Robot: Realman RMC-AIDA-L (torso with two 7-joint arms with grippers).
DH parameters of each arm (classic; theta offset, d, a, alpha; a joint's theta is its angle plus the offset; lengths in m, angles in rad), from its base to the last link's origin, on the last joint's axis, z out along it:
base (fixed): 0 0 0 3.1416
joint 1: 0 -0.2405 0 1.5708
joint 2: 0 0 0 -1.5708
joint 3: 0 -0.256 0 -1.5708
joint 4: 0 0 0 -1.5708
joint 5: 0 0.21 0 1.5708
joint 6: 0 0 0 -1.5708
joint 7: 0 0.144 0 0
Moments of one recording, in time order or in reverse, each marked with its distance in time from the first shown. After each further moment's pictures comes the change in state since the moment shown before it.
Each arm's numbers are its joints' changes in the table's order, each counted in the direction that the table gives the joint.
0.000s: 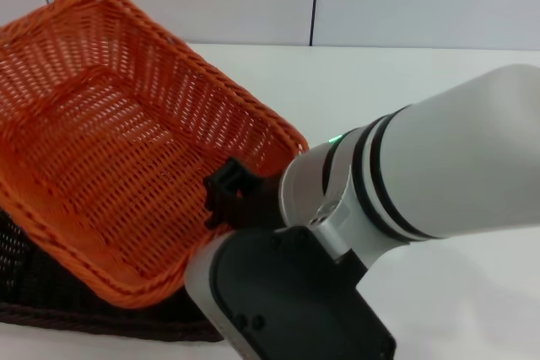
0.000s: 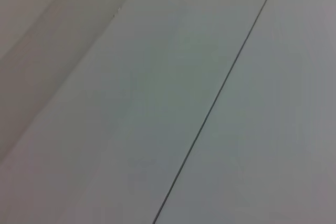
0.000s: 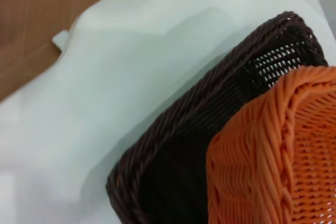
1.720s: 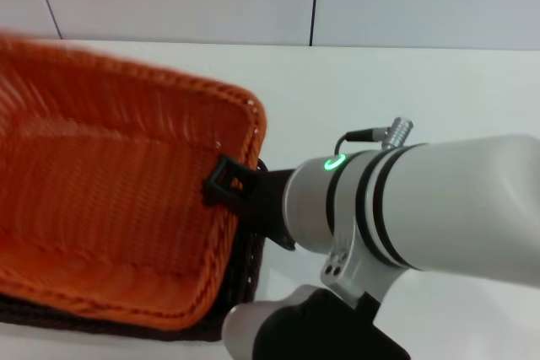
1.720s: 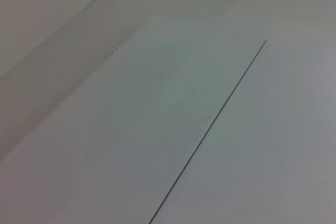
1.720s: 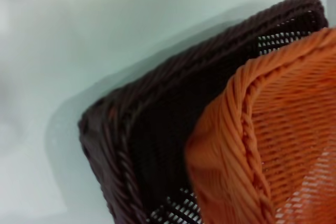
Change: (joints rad) left arm 0.014 -0.001 0.001 -0.111 -0.121 0.173 -0.003; right arm 0.216 0.086 0.068 0.004 -0.264 0.157 -0.378
